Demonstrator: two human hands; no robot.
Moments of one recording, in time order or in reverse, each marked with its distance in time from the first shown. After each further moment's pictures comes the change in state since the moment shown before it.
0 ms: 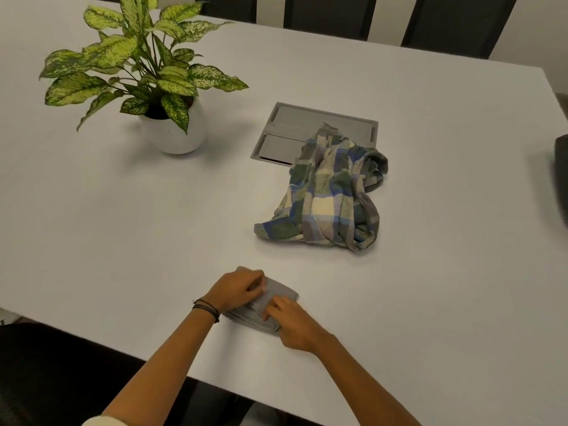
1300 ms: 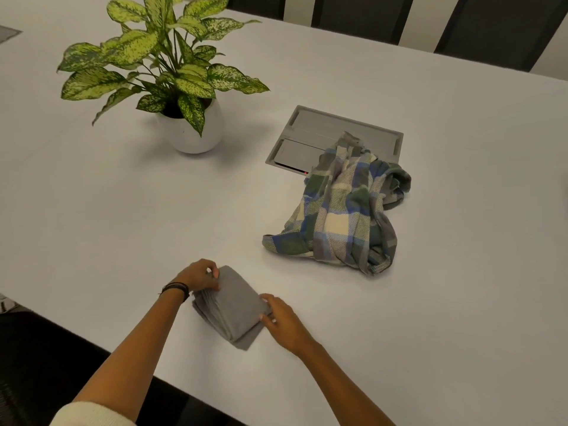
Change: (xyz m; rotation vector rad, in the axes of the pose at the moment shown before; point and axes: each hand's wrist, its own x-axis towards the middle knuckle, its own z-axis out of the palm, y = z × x) left_hand 0.006 -0.087 -0.048 -0.384 -0.039 -0.575; right_hand 0.051 -0.002 -0.005 0.501 -0.021 0.360
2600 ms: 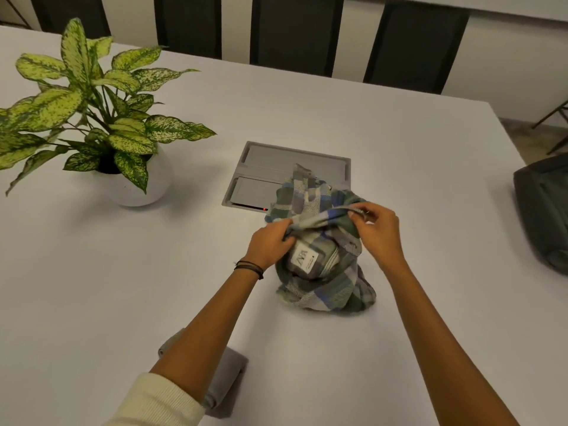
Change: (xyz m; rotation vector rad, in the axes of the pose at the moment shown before) left_hand 0.053 0.254 -0.003 0.116 0.317 0.702; right_hand -0.002 -0.087 -0.285 0.047 0.977 -0.092
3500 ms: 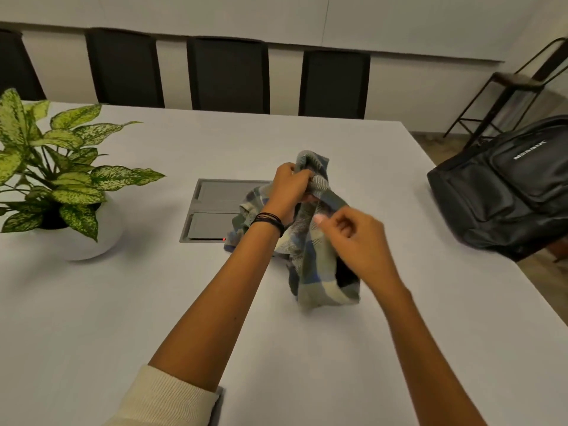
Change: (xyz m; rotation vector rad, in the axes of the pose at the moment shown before) left_hand 0.019 0.209 -0.083 -0.999 0.018 -0.126; right_hand -0.076 -0.078 -0.082 -0.139 0.099 -0.059
